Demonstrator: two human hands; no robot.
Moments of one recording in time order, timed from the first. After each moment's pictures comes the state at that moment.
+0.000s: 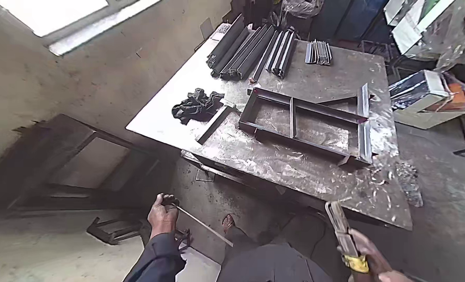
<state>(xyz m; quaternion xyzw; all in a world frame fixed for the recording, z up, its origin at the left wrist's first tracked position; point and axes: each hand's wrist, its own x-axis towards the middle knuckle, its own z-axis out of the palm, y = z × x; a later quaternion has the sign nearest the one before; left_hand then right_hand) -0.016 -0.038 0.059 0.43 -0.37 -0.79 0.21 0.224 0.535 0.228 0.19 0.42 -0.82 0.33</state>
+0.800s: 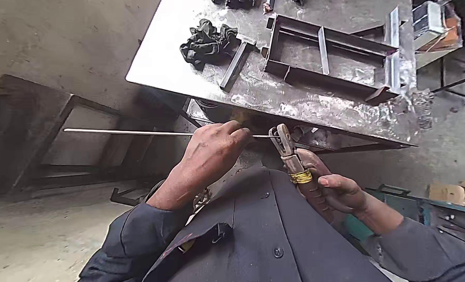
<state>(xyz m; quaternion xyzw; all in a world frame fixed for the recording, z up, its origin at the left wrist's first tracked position) -0.030 -0.036 0.285 -0.47 -0.85 -0.22 0.06 0.142 0.263 0.242 0.05 0.37 -0.87 0.32</state>
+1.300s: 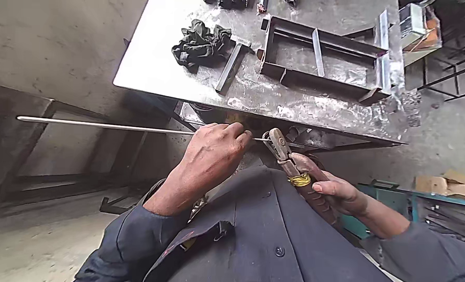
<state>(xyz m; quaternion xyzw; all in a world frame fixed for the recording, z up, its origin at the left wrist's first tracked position) -0.045 -0.031 0.289 -0.51 -0.83 -0.18 0.08 0.133 0.254 0.260 0.07 0.51 -0.80 0.31</state>
